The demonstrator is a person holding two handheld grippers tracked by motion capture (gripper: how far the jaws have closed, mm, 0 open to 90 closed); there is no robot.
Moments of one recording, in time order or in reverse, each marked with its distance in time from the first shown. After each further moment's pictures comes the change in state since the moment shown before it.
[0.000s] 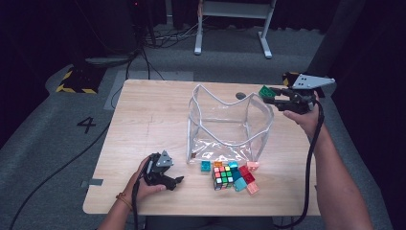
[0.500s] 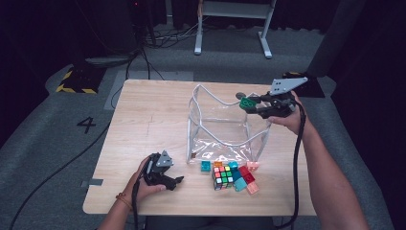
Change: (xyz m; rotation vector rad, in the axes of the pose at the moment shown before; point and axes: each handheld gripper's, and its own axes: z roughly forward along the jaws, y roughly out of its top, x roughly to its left) left arm 0.000 0.000 0.000 0.002 0.000 0.002; right arm 0.026 0.013 0.040 0.118 0.212 -0.127
